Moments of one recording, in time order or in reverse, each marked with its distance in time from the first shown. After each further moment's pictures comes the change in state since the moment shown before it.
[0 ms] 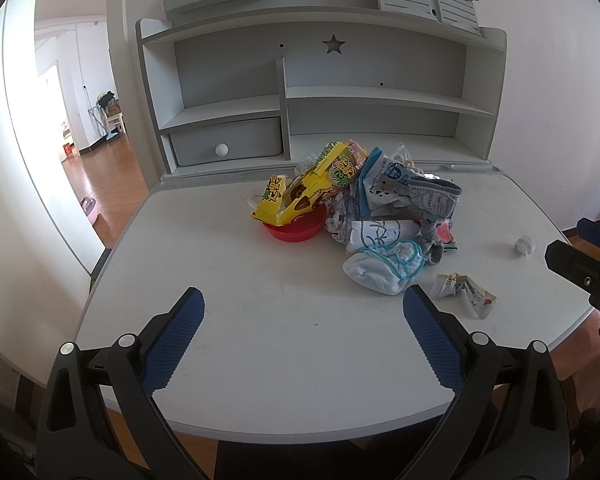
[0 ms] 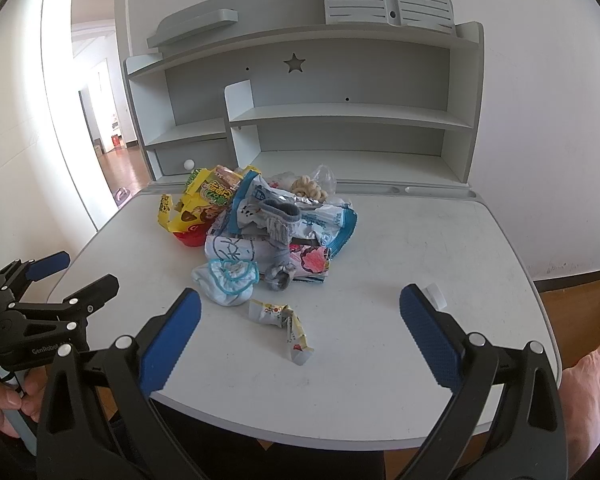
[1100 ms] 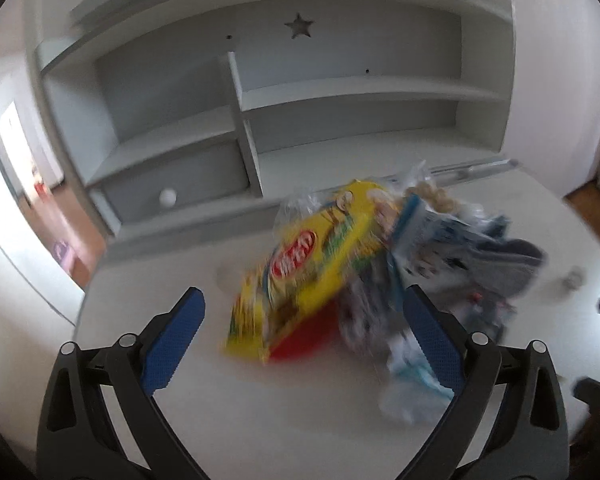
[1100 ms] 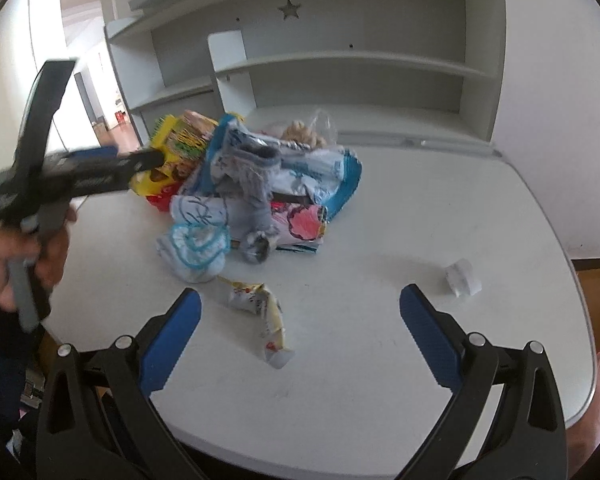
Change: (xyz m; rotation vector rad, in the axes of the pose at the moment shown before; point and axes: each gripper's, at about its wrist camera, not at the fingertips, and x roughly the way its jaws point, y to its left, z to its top) left arm 0.136 -0.008 0.085 0.186 0.032 -0.054; right arm 0.081 -0.023 -0.016 0.020 0.152 0.057
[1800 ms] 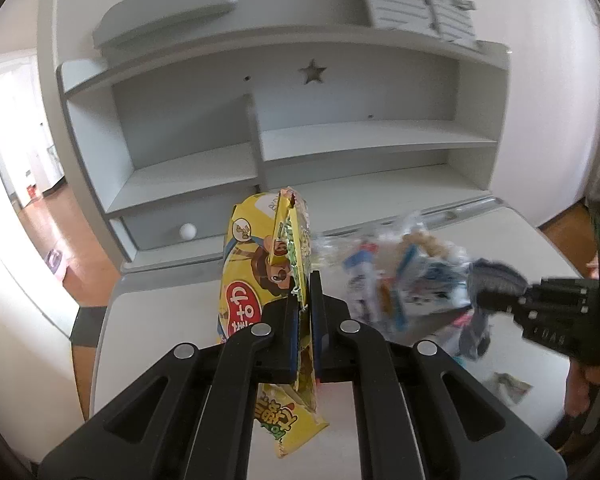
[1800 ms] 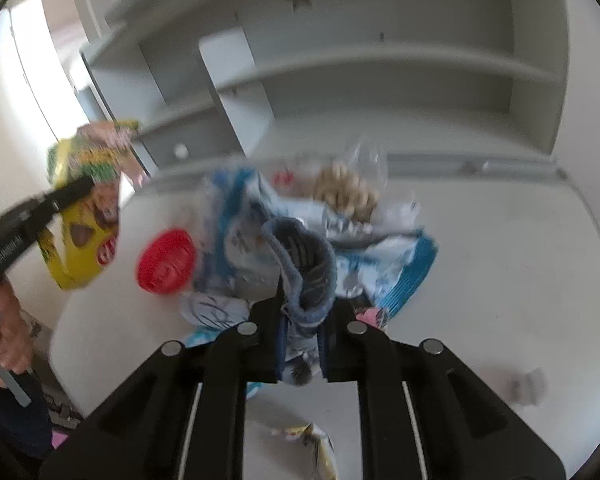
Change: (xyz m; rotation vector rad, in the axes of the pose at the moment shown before) left arm -0.065 0.031 0.022 -0.044 -0.096 -0.072; right arm 0.036 0.010 0.083 0.066 -0.009 0.110
